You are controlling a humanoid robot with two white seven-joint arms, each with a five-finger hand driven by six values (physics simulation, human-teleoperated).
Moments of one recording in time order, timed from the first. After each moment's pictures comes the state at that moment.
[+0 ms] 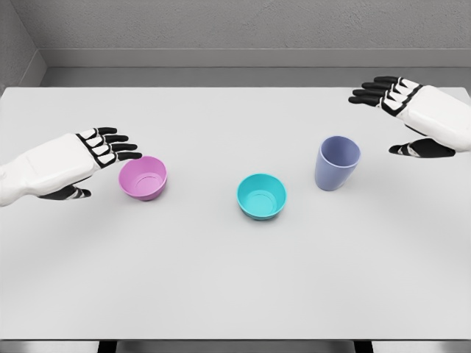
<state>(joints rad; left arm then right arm) -0.14 0.91 -0.17 -1.78 -0.52 -0.61 -0.30 -0.34 -1.02 0.35 -1.66 0.26 -0.61 0.13</state>
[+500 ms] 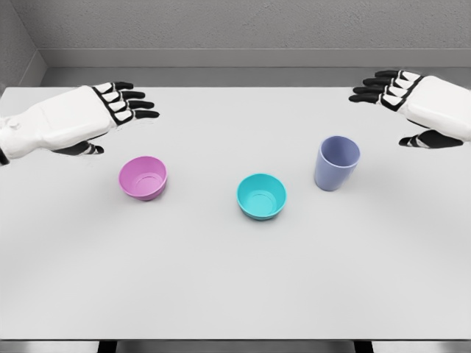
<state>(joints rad) -0.51 0.87 -0.37 -1.70 -0.52 -0.61 -0.37 -0.47 -1.08 0.45 -1.66 0.28 -0.61 0.23</state>
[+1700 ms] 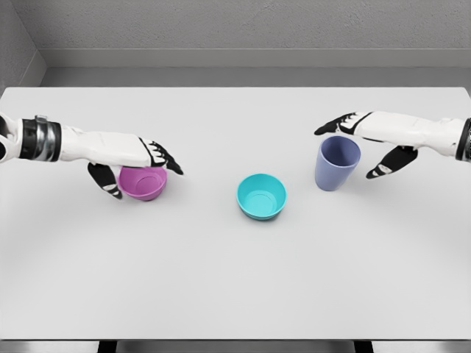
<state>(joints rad) -1.01 0.87 -1.16 -1.37 -0.07 -0.61 -0.61 -0.72 -0.95 0.76 -1.47 -0.03 -0.50 0.56</state>
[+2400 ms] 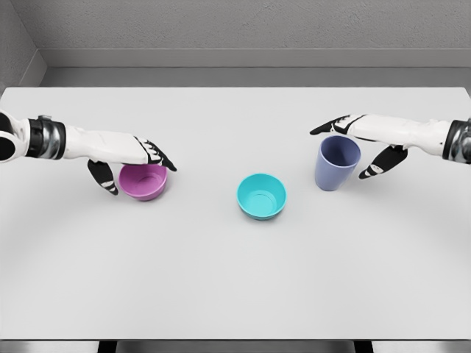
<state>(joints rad) -1.00 0.81 -1.15 -1.27 -0.15 -0.61 -0.61 -0.74 -0.89 0.79 -1.38 -0.03 -0.50 0.56</state>
